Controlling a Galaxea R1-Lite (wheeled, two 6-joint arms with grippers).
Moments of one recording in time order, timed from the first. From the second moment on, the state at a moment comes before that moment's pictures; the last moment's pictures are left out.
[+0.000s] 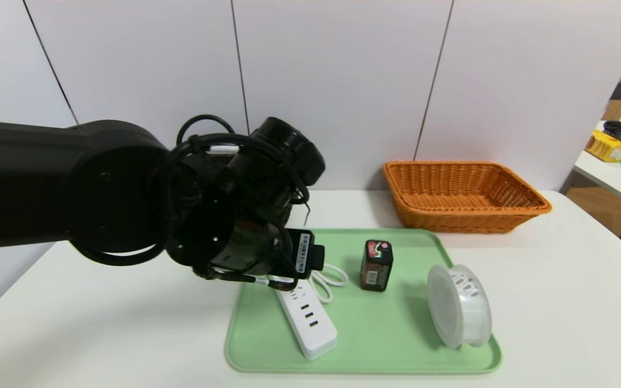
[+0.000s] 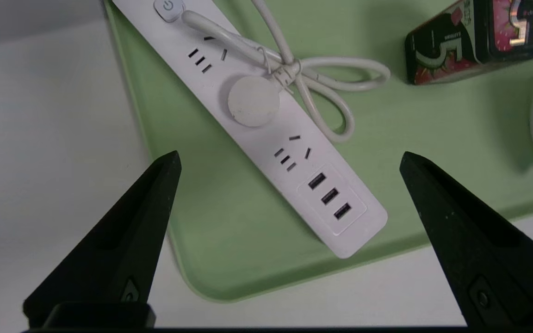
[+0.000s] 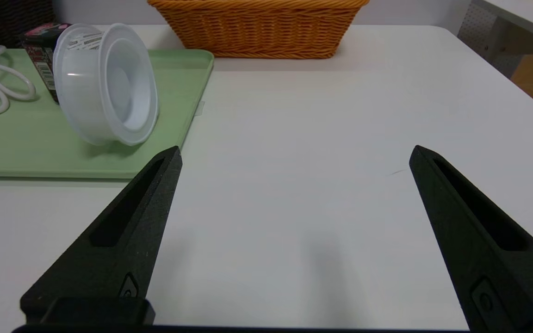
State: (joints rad) left arm -0.84 1.82 -1.47 0.52 0.30 -0.55; right arm 0.00 0.00 0.00 0.00 0.00 -0.01
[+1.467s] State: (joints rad) left arm -0.90 2.02 -1.52 0.58 0.53 -0.87; right arm 0.00 0.00 0.00 0.00 0.00 -0.01
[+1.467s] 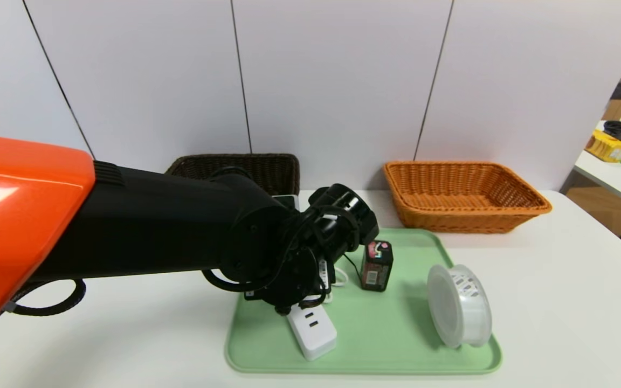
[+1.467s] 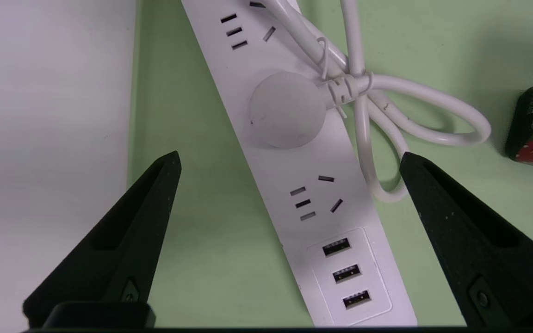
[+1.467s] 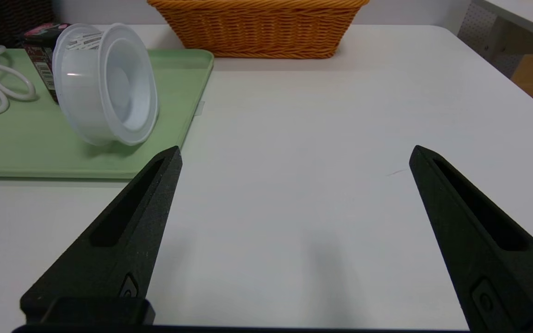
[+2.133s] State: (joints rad) left arm -0.86 2.08 -1.56 0.57 0.54 -0.89; right arm 0.00 0.00 0.00 0.00 0.00 -0.01
